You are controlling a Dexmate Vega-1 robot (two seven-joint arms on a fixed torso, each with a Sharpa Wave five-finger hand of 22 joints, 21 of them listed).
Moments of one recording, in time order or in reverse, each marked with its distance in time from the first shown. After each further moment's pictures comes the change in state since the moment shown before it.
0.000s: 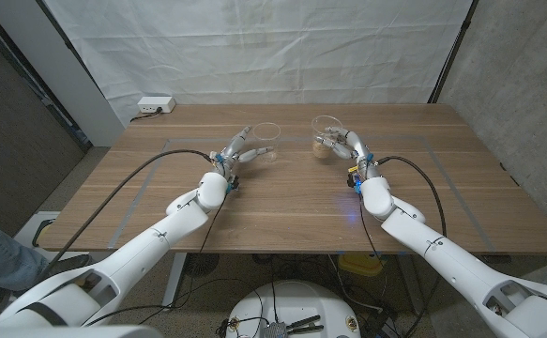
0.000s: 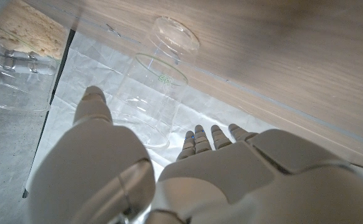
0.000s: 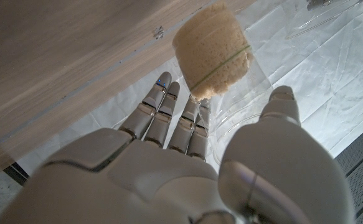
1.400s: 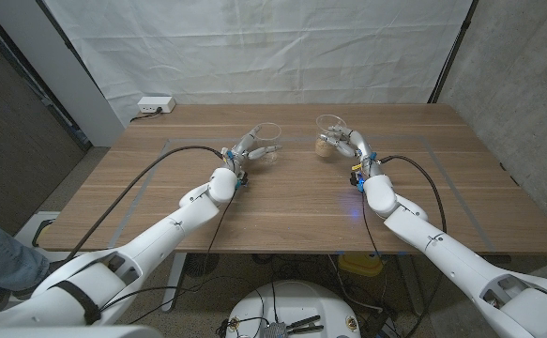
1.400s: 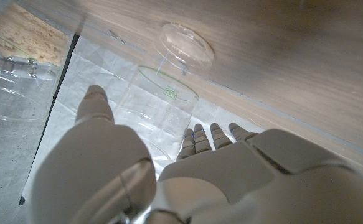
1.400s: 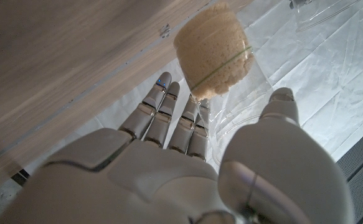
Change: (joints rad) left arm -0.097 -0.090 0.043 0.173 0.006 -0.057 -0.021; left_hand 0.011 0.030 -0.007 0.001 0.008 0.048 -0.013 0.021 0.000 0.045 -0.015 0.020 0.000 0.033 -0.021 0.015 0.000 0.006 0.005 0.008 0.000; right arm 0.030 0.011 0.009 0.075 0.040 0.052 0.028; right_hand -0.006 0.005 -0.006 0.005 -0.015 0.000 0.000 -0.010 -0.001 0.000 0.000 -0.008 -0.001 0.000 0.000 -0.004 0.000 0.000 0.000 -0.004 0.000
